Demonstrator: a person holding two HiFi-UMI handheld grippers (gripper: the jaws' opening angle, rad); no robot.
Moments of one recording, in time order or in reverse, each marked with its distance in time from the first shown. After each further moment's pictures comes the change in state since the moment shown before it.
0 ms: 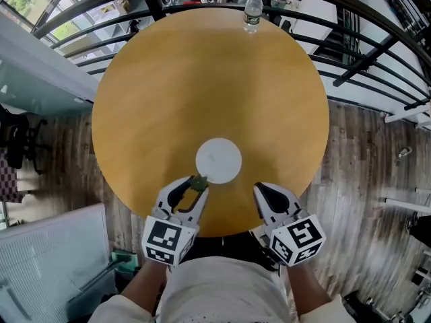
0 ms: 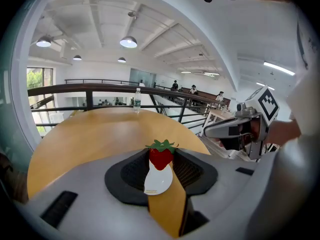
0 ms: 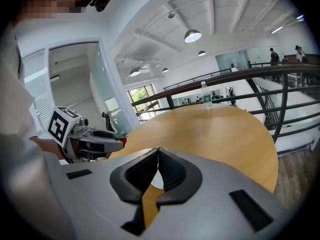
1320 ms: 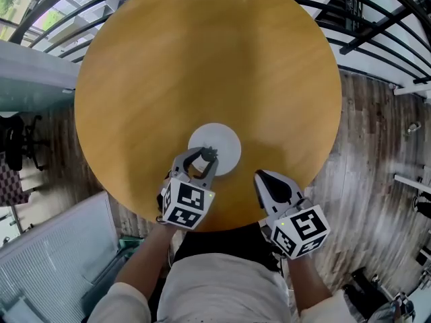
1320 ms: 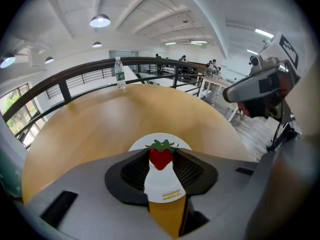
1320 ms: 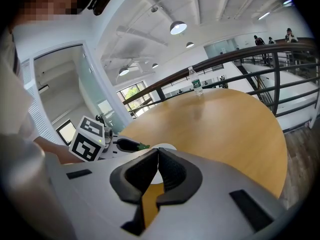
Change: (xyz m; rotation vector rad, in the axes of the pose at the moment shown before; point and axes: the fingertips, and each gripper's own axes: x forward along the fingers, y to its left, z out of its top) left arm 0.136 0.024 -0.074 0.223 0.306 -0.046; right arm 0.041 -0.052 -0.038 0.146 0.056 -0.032
